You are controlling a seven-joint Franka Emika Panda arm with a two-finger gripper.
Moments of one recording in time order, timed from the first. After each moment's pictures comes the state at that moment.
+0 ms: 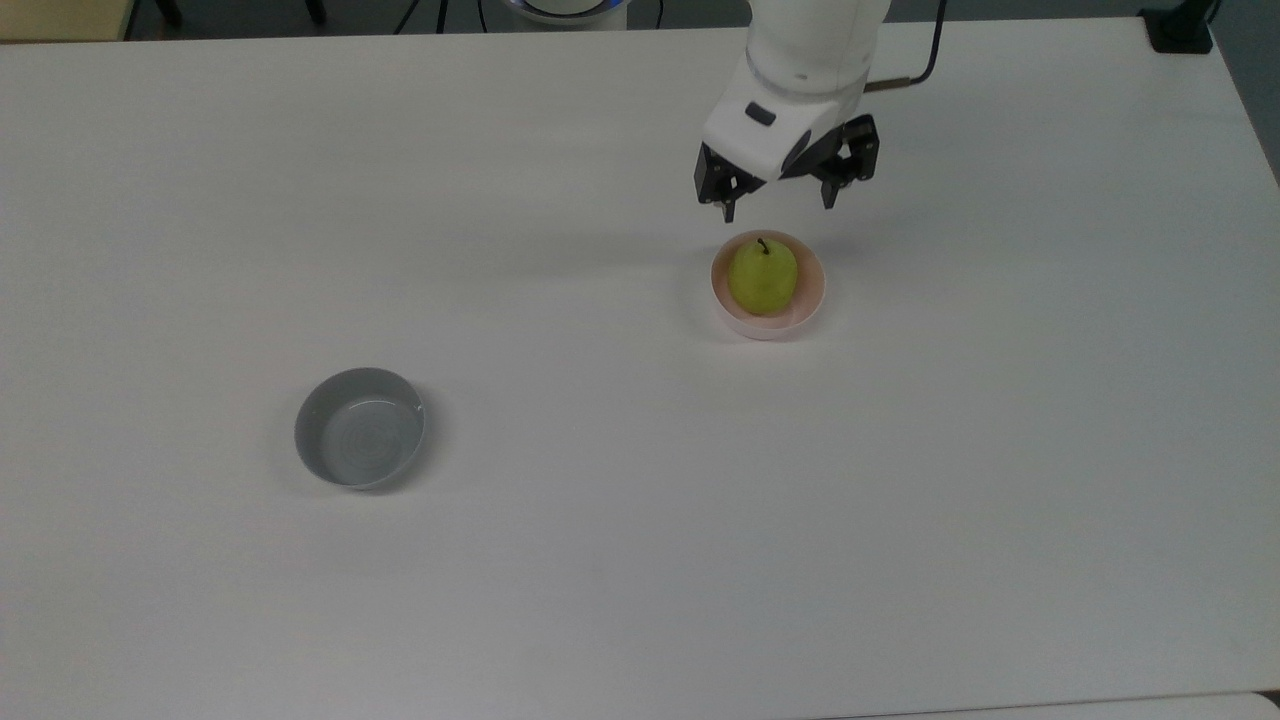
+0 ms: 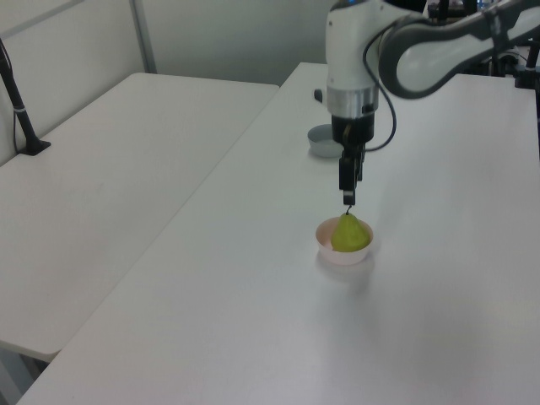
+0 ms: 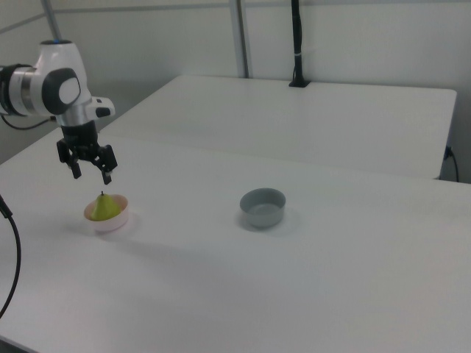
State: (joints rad) arm 0.41 0.27 -0.04 -1.69 0.07 1.93 0.19
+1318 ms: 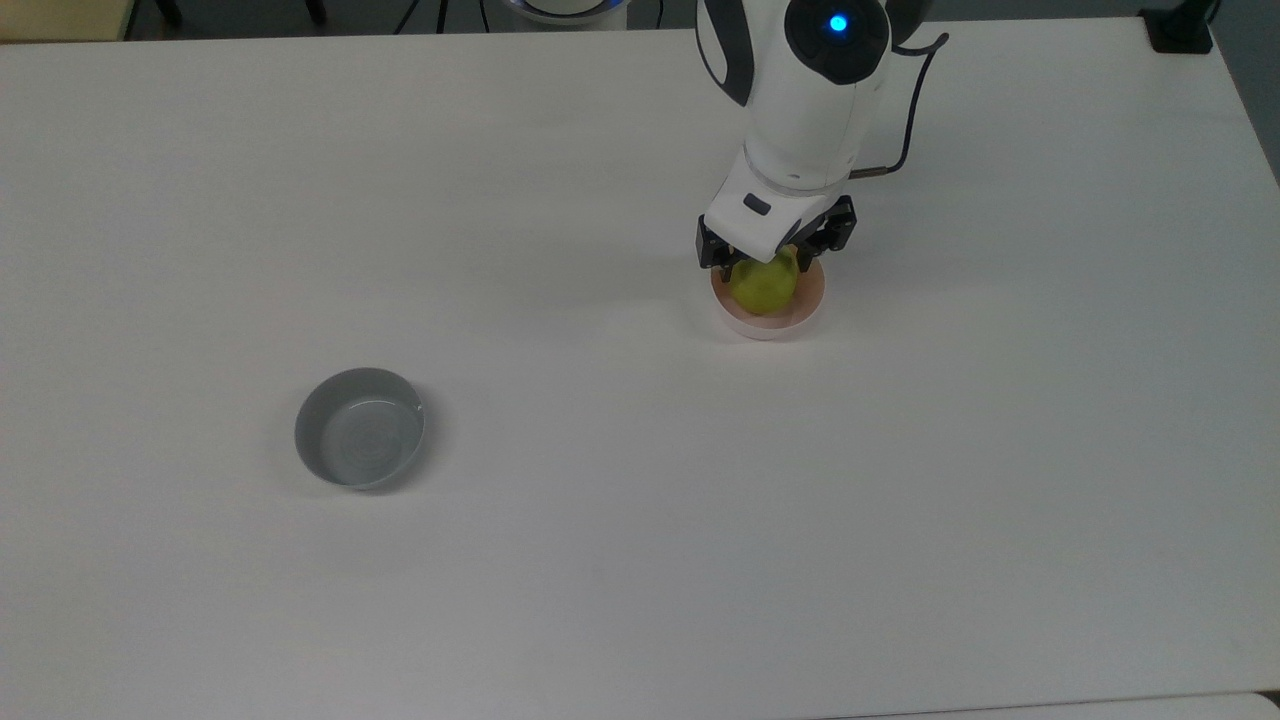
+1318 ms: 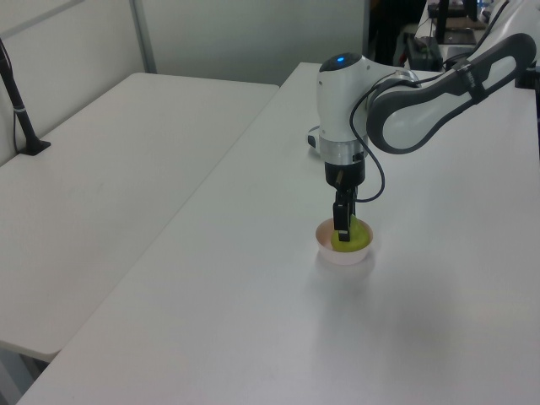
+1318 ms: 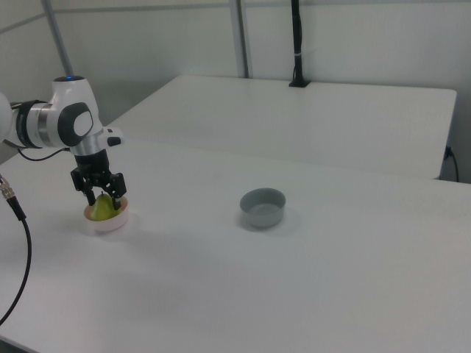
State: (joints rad) arm 0.41 0.38 -0.04 -1.74 0.04 2.08 0.19
